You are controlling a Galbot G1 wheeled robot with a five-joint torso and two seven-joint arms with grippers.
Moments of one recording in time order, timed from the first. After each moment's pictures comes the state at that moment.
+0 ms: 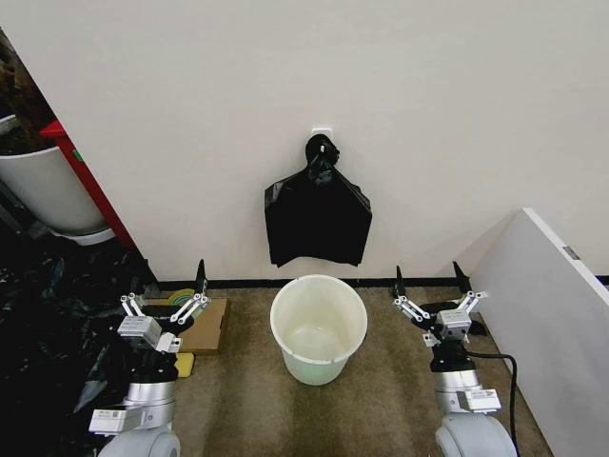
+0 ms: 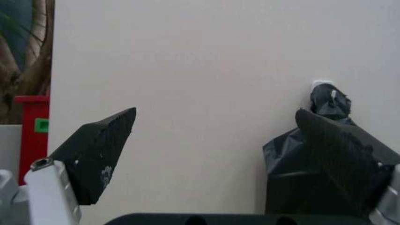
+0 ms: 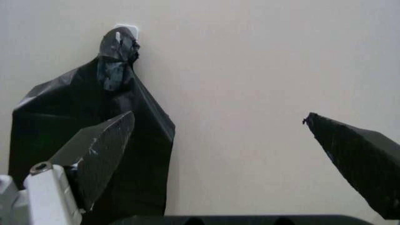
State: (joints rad) left arm 1.64 -1.49 -0.65 -2.18 -0.24 -0.49 0.12; right arm -1.54 1.32 0.46 2.06 -0.06 0.42 0.18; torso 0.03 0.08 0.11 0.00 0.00
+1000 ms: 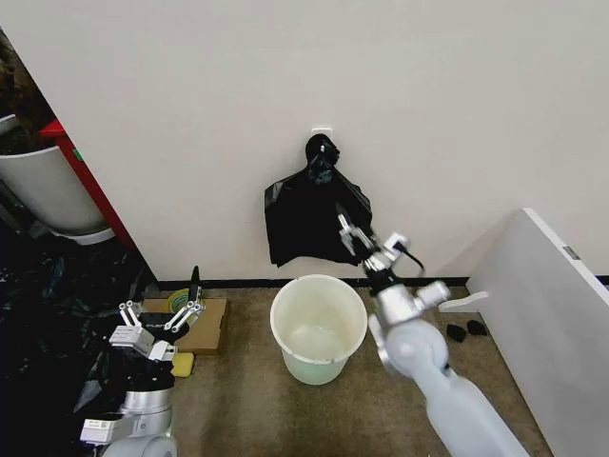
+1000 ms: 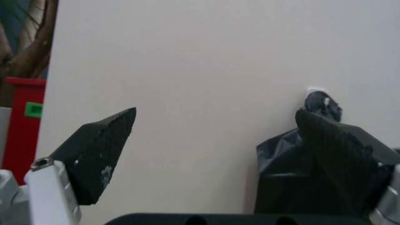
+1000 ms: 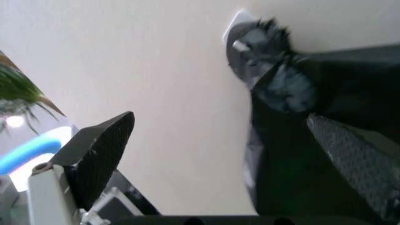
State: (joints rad) left arm 1.65 -1.49 -0.67 -2.12 -0.38 -0.54 0.22; right arm -0.94 1.26 0.08 1.86 1.21 0.18 -0.12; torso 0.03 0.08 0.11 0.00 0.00
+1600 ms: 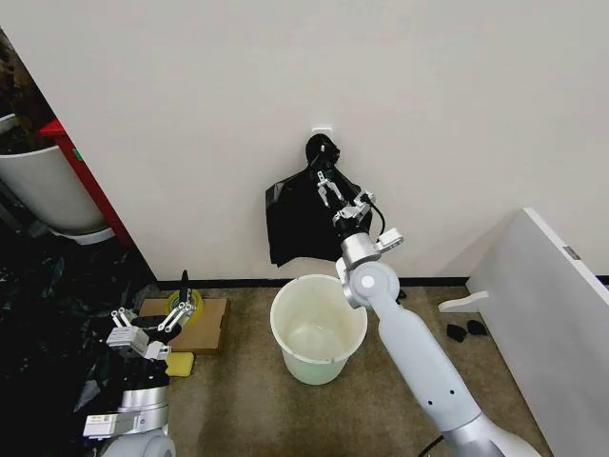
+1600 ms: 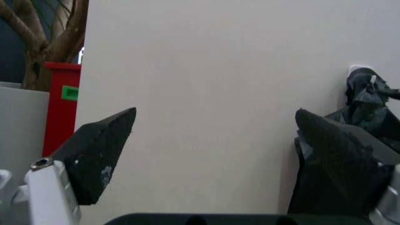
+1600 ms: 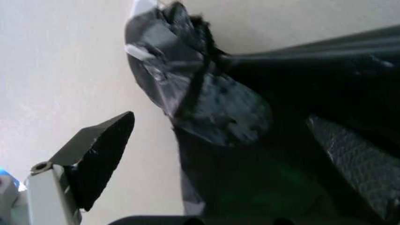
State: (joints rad) left arm 1.62 -1.48 -0.68 -2.06 -0.34 -0.53 0.13; right arm -0.71 1.41 0.09 1.56 1.22 0.14 -0.02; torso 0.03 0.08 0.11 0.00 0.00
